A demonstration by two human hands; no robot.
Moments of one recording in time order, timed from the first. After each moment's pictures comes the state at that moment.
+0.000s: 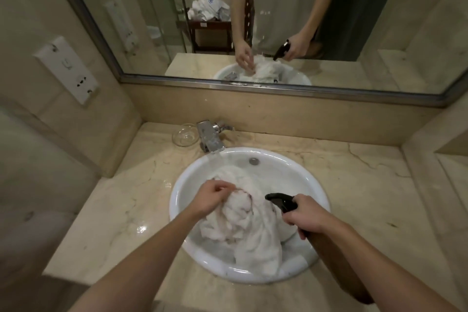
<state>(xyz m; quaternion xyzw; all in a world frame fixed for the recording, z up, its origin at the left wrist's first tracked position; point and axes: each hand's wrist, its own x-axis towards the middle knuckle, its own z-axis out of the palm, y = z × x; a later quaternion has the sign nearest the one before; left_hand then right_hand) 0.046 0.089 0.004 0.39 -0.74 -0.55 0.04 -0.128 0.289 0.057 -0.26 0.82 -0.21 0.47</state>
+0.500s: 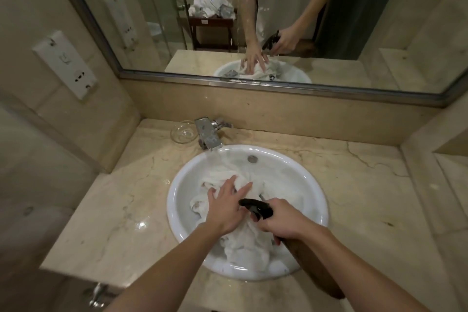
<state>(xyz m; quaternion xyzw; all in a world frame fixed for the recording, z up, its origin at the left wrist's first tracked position) 0.032 0.141 -0.021 0.31 -0.92 -0.23 -0.06 -0.092 0.272 0.055 -0.36 0.77 -0.21 0.48</state>
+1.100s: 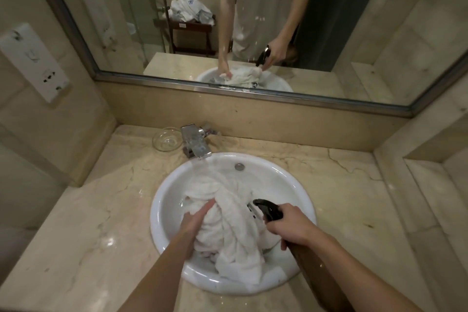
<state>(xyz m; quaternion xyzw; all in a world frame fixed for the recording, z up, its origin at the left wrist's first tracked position) 0.064 0.097 -0.077 0.59 -0.38 -0.71 0.02 -0.107 0.281 0.055 -0.23 0.84 -0.20 0.44</state>
